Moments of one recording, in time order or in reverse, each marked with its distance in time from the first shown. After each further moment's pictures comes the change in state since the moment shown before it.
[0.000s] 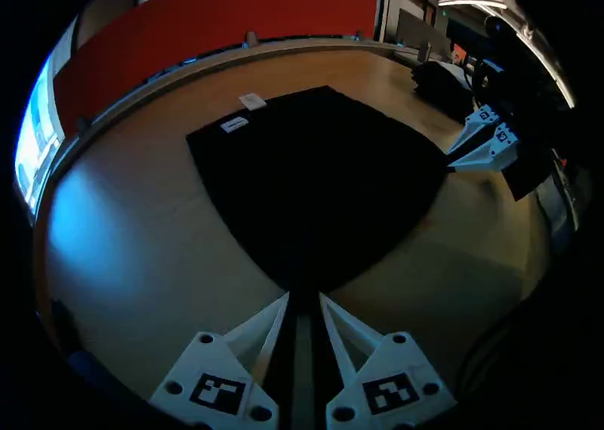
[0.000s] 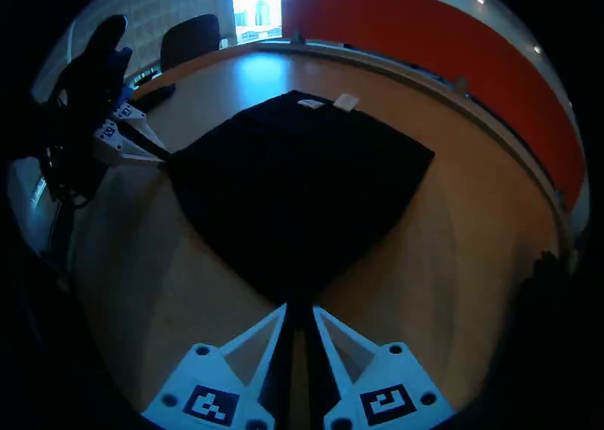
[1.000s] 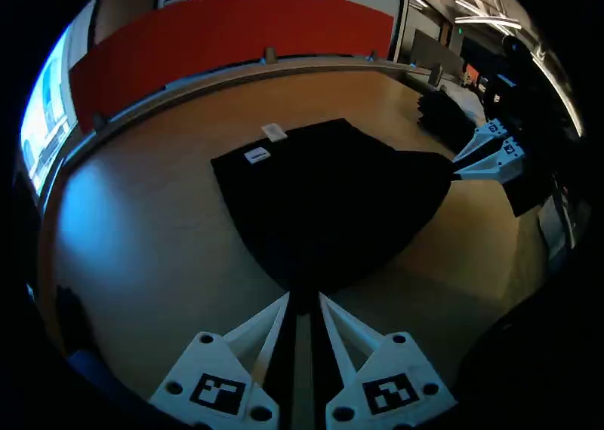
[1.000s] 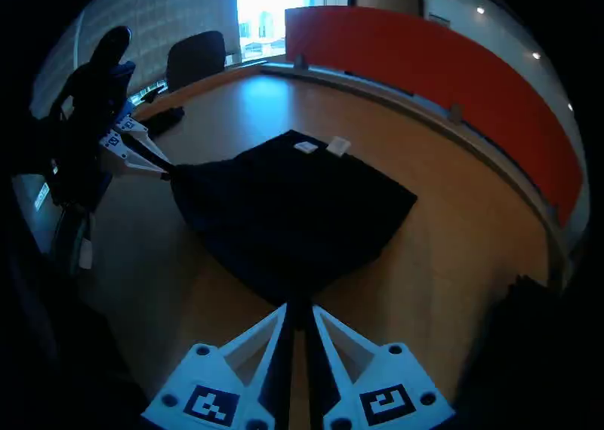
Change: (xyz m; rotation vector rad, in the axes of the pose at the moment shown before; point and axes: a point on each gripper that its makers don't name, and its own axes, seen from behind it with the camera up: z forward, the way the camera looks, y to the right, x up) left arm 0.034 0.002 -0.053 0.028 0.038 -0.081; right arm 0.040 0.000 -0.051 0.003 0.072 -0.019
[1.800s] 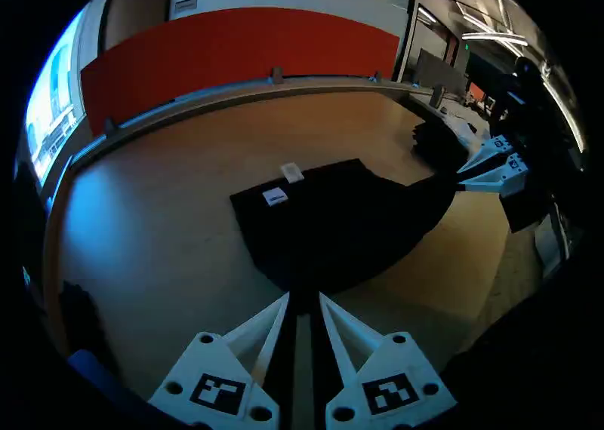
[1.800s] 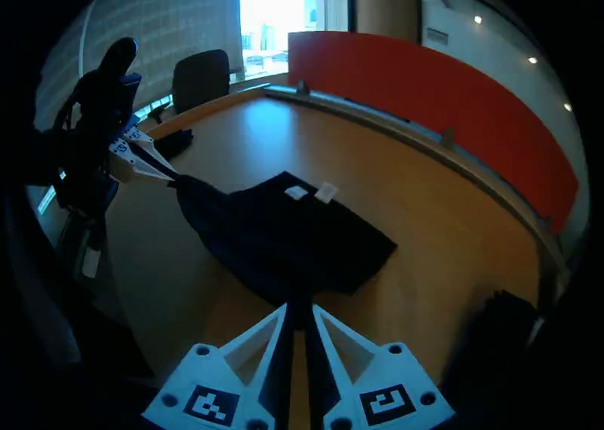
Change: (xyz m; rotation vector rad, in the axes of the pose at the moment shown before) left arm 0.034 0.009 -0.049 -0.007 0.043 -0.056; right arm 0.034 -0.007 -0.050 0.003 0.069 -0.003
